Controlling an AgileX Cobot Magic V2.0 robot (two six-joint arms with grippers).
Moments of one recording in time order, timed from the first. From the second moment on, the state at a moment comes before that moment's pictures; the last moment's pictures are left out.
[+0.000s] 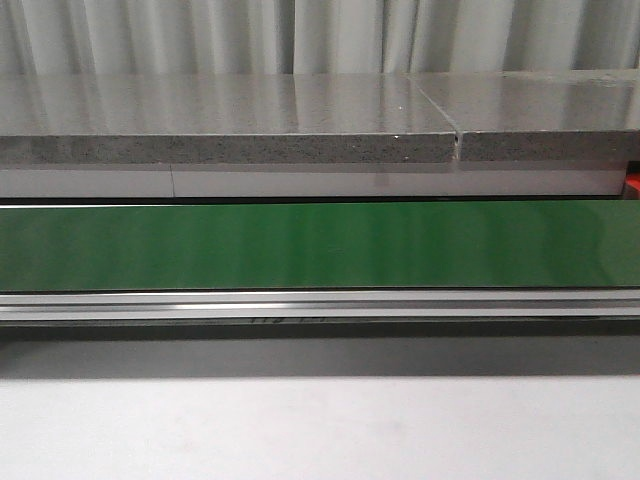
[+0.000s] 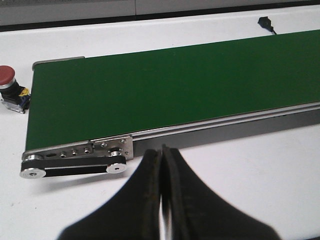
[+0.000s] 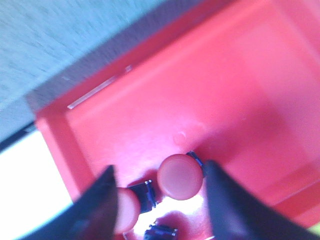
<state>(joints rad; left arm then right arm) -0.07 0.41 -0.61 -0.19 0.86 0.20 -0.57 1.94 -1.80 0.20 0.85 0.01</state>
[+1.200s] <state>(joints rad) -0.07 0.41 -0.61 -0.19 0.86 0.20 -0.02 1.26 -1.34 0.14 0.84 -0.03</state>
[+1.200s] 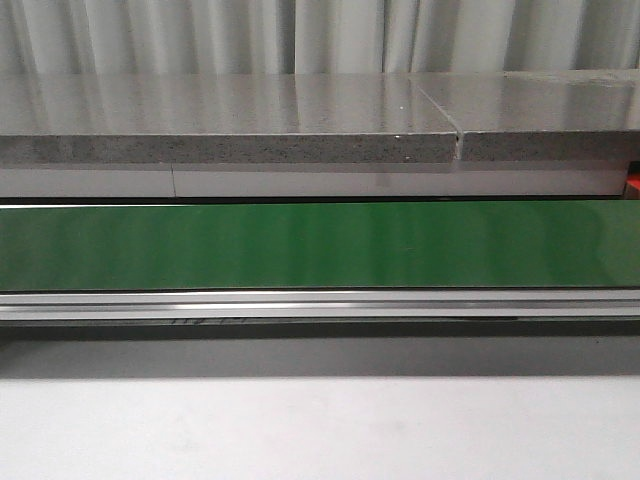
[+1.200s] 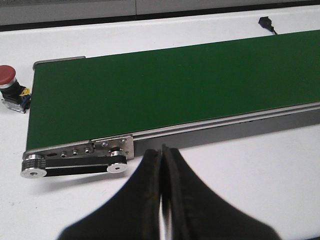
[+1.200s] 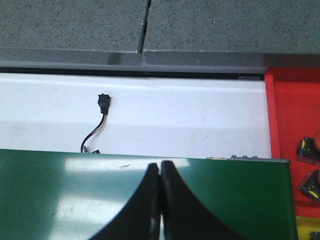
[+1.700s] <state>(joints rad) -0.07 0.41 -0.61 -0.19 0.86 0.20 -0.01 0.85 -0.98 0.14 0.78 -0.03</state>
